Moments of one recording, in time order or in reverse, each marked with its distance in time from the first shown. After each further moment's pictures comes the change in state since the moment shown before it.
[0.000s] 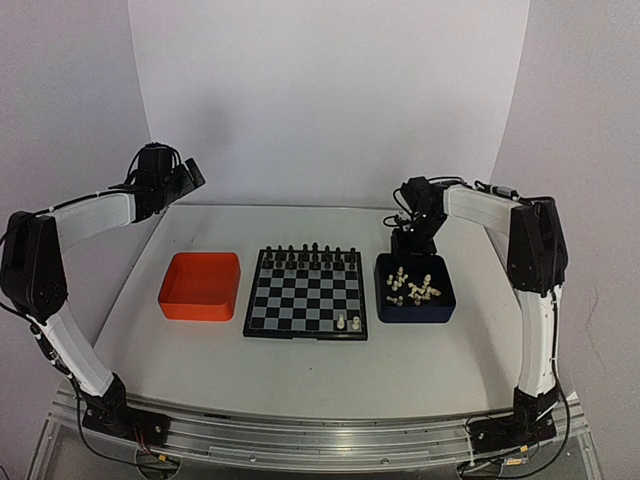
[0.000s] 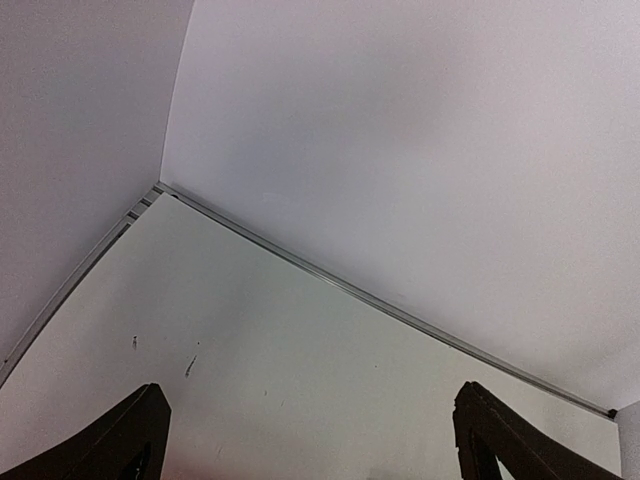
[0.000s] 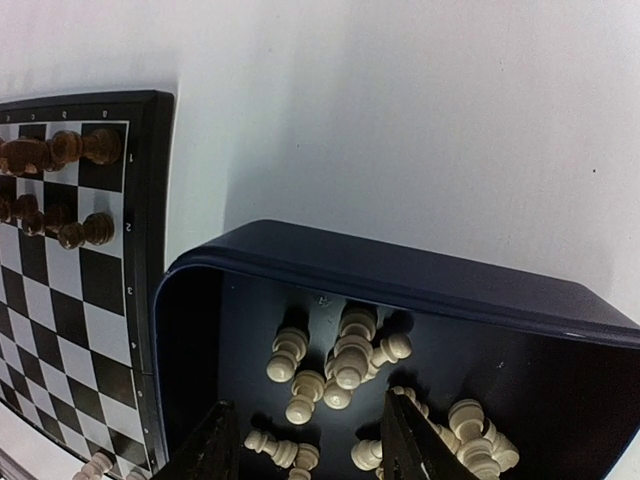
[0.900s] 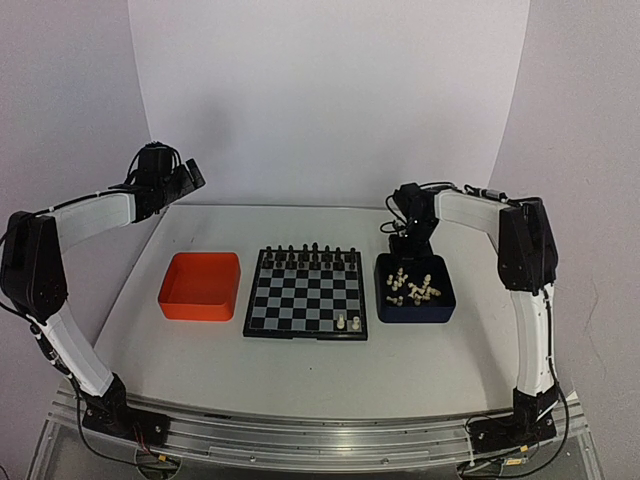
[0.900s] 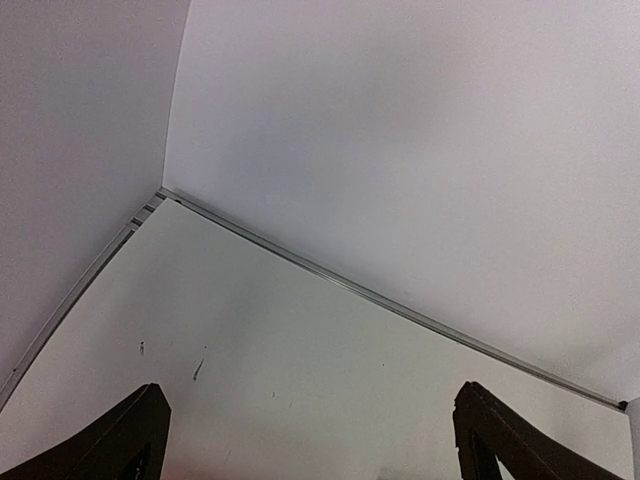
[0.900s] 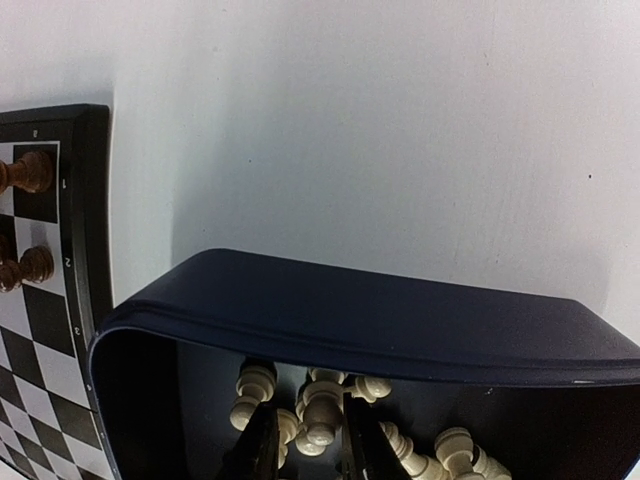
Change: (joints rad) left arm 0.000 0.000 0.000 0.000 -0.002 0.036; right arm 0.024 0.071 0.035 -0.001 0.096 0.022
